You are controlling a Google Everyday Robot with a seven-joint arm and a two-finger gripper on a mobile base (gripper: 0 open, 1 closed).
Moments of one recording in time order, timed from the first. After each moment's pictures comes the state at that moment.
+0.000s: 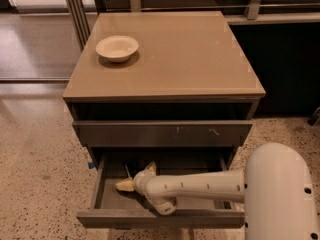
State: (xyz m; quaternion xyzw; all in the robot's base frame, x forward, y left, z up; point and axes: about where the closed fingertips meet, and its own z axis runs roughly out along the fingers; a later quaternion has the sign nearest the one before) arm 0.605 0.104 0.366 -0.26 0.86 0.14 0.42
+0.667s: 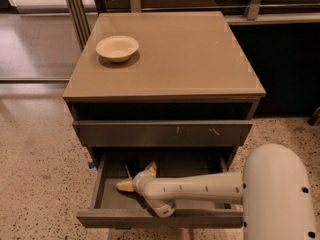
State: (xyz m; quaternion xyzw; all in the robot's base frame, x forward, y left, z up) arm 0.606 0.103 0.363 -0.25 0.86 0.12 0.43
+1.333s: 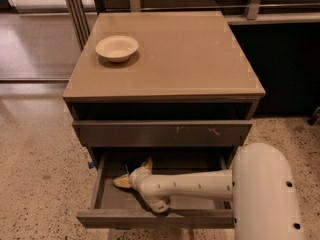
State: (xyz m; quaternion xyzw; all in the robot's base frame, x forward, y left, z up) arm 0.629 0.119 0.354 -0.26 0.85 0.12 0.44
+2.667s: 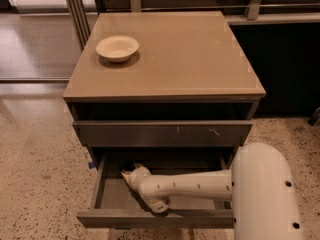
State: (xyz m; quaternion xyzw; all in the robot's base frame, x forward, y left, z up) arm 0.630 0.119 0.354 -0.26 0.85 0.12 0.44
